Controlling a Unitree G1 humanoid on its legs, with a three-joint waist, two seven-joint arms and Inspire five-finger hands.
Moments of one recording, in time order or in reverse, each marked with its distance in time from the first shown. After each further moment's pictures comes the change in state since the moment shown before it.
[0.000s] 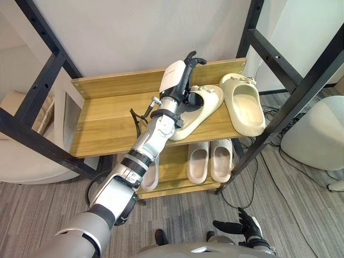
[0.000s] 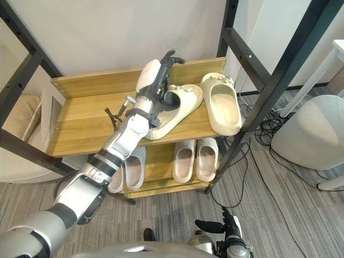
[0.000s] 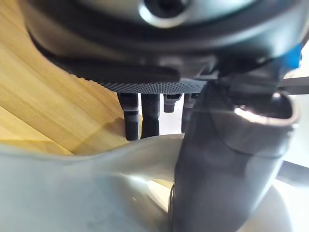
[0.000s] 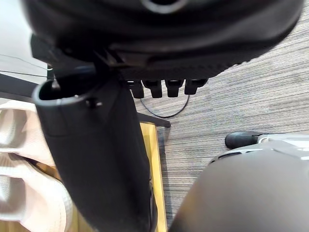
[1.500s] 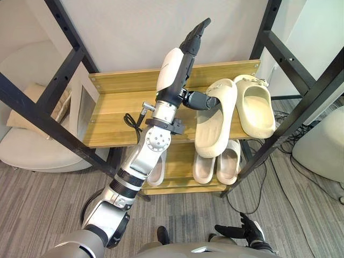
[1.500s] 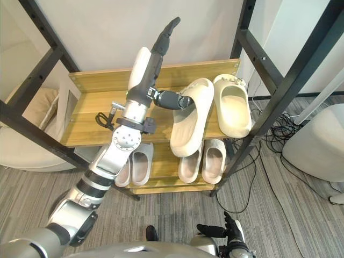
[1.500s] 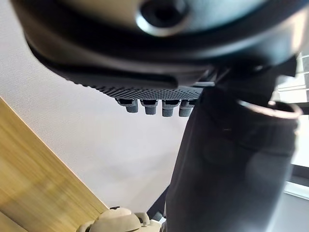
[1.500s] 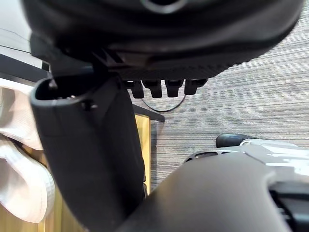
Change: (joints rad) left arm 0.222 0.042 0.032 -0.486 -0.081 -0.056 -0.016; right arm 0.002 -0.026 0.022 0.046 -0.004 0.006 0.005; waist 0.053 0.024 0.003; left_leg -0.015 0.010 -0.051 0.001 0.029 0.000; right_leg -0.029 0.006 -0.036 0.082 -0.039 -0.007
